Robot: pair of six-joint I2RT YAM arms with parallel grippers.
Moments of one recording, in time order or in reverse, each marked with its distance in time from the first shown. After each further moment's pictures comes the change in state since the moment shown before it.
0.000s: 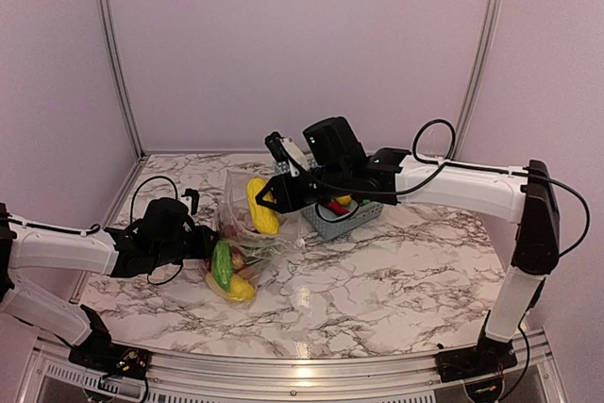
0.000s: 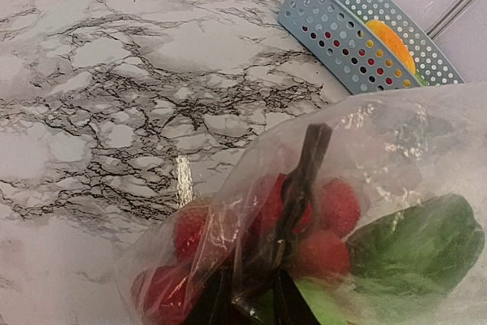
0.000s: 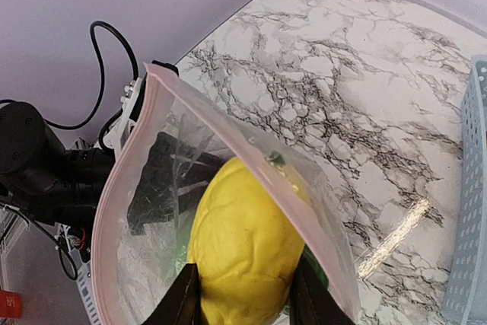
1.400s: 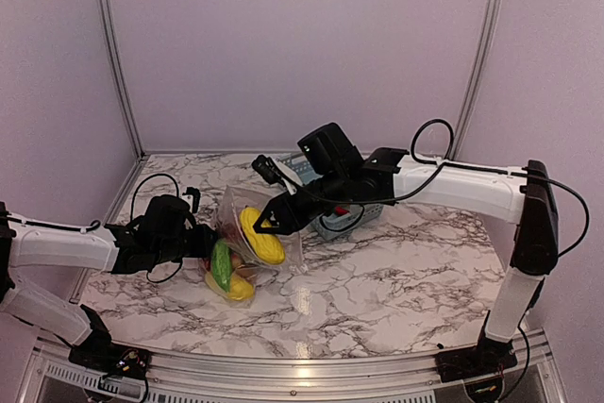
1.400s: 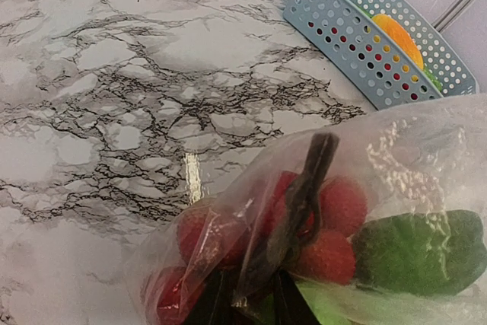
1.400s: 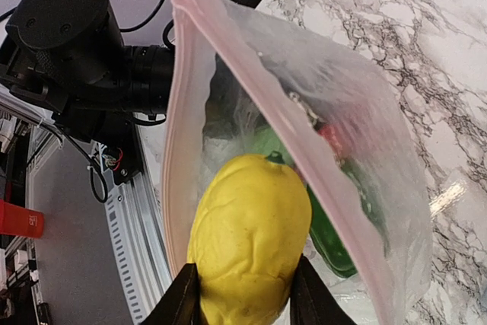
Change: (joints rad) left arm 0.005 0.005 0.031 -0.055 -0.007 0.027; right arm 0.015 0.007 0.019 -0.160 -0.240 -0.125
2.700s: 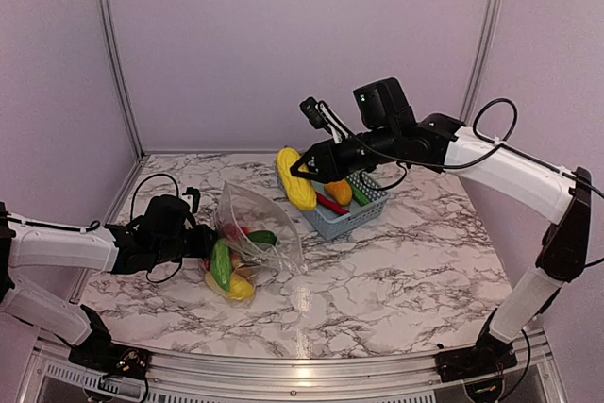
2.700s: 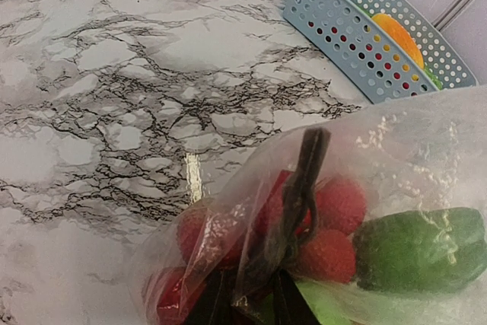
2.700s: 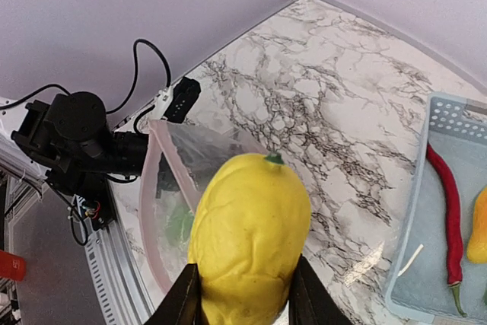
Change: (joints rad) left arm 0.000 -0.002 -0.002 0.000 0.000 0.004; right arm -0.145 -0.179 0.036 -0.074 0.058 -0.053
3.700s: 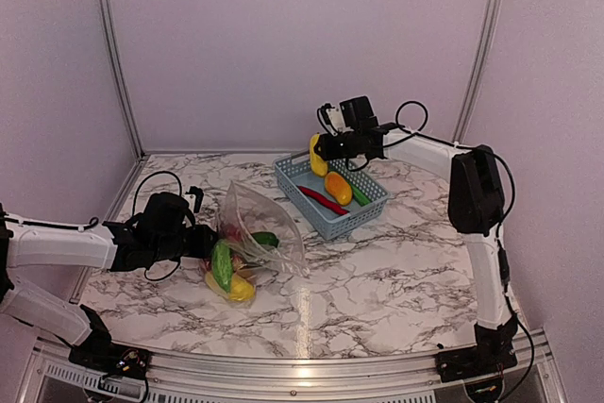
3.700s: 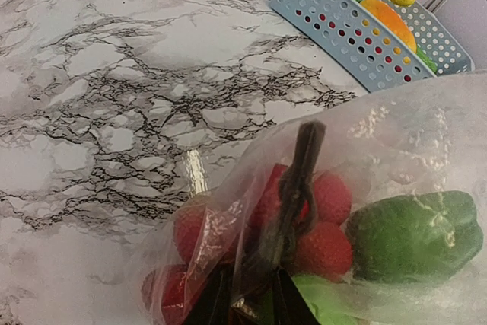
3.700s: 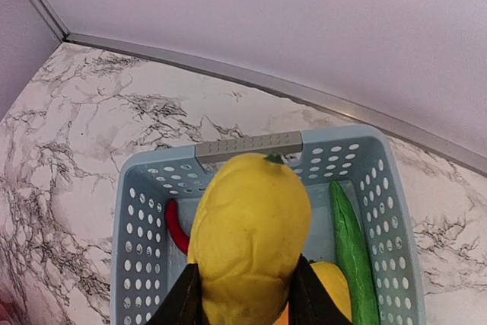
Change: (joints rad) left arm 0.005 -0.010 0.019 -0.044 0.044 0.064; right arm -0.306 0.645 0.423 0.185 0.306 -0.044
